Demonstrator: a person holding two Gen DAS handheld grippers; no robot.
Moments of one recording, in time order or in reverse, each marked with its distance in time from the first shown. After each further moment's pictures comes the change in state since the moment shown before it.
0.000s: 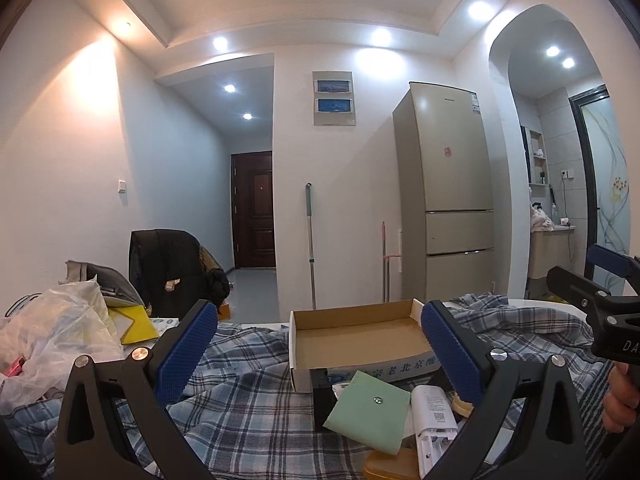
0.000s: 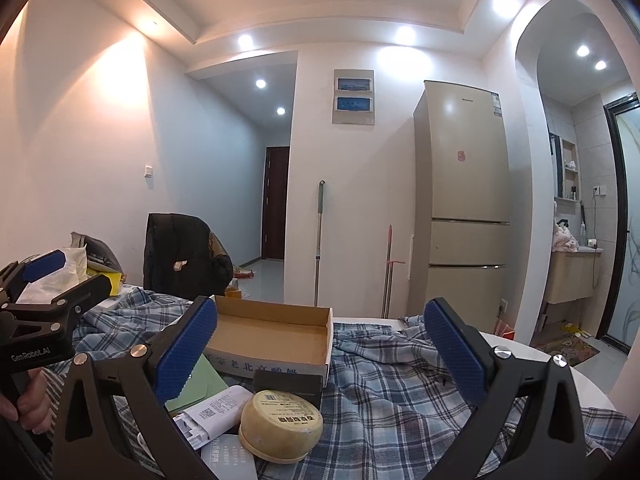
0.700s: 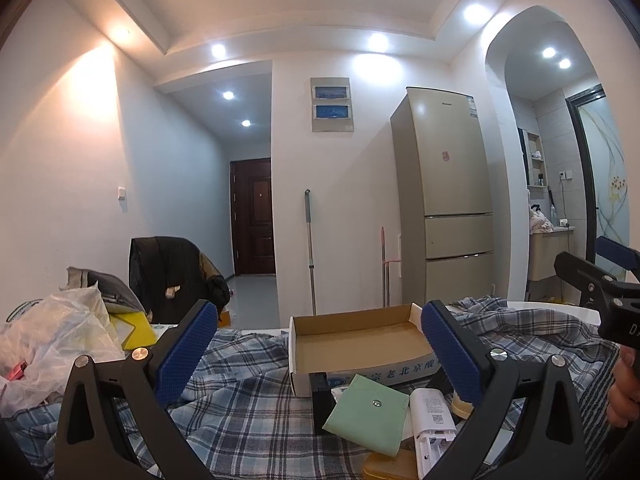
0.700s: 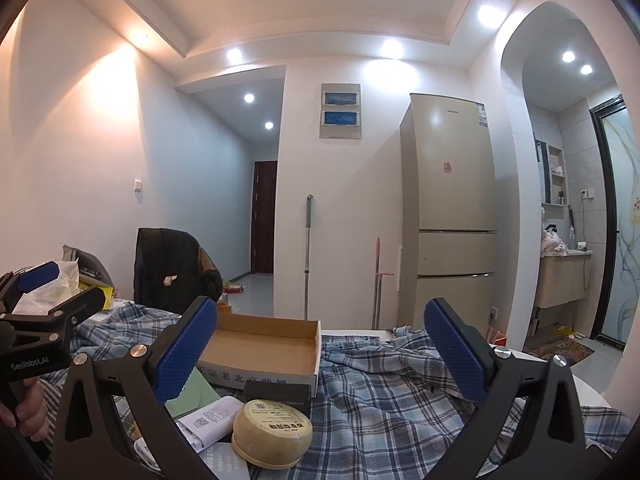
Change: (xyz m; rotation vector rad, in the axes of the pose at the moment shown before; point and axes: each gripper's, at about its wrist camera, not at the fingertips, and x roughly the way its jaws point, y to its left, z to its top) left arm -0.006 -0.004 0.001 0.016 -0.029 0.000; right arm -0.011 -0.006 0.002 0.025 -0.058 -0.043
